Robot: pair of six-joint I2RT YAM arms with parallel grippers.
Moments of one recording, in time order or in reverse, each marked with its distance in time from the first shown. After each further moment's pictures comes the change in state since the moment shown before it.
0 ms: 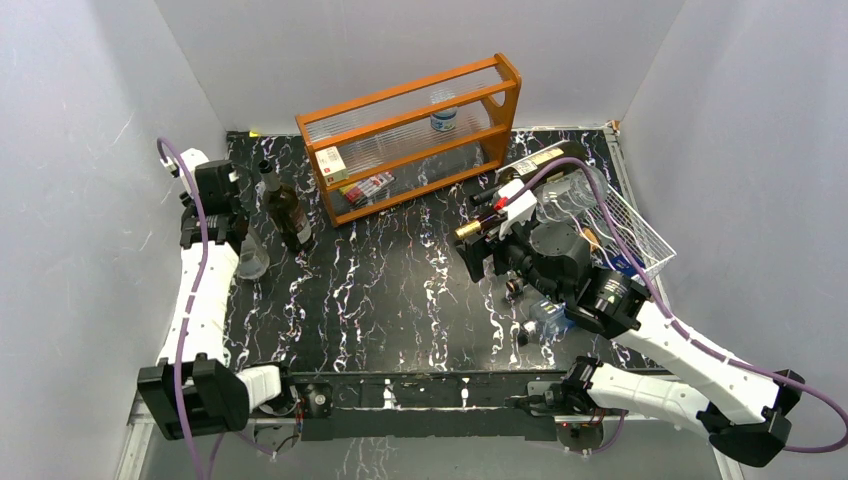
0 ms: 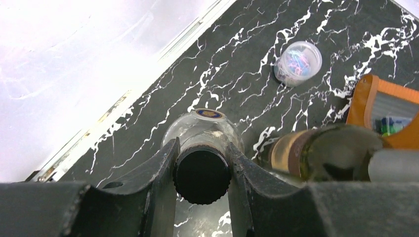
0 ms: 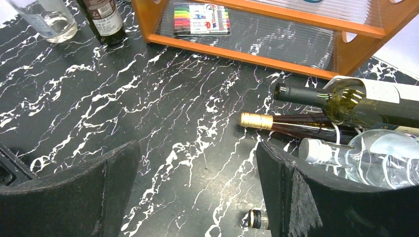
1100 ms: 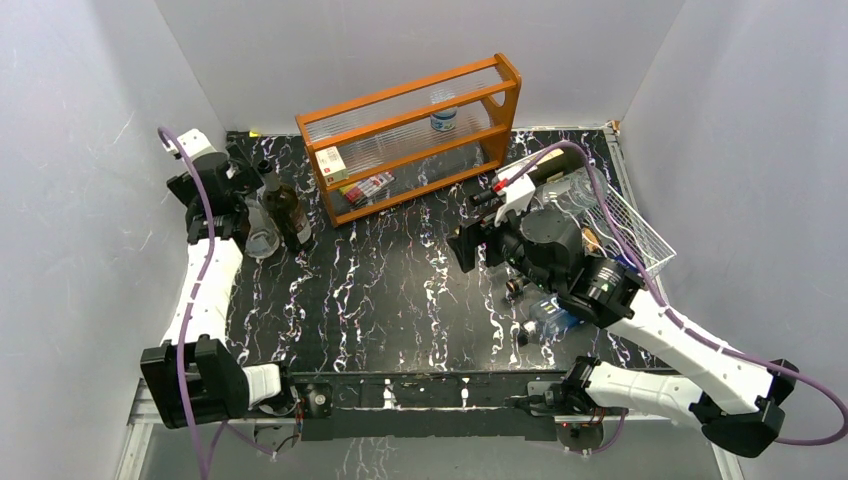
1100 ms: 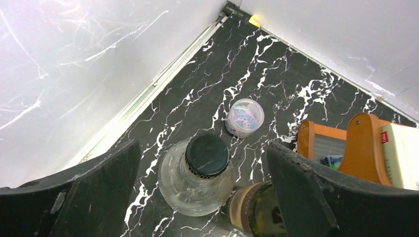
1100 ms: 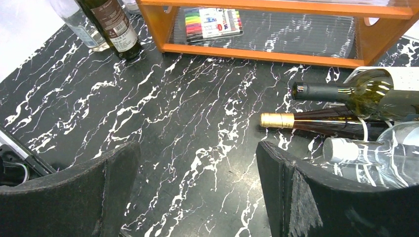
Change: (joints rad) left arm 0.037 0.077 -0.081 0.435 0.126 0.097; right arm 0.000 0.069 0.095 -0.038 0.000 0.150
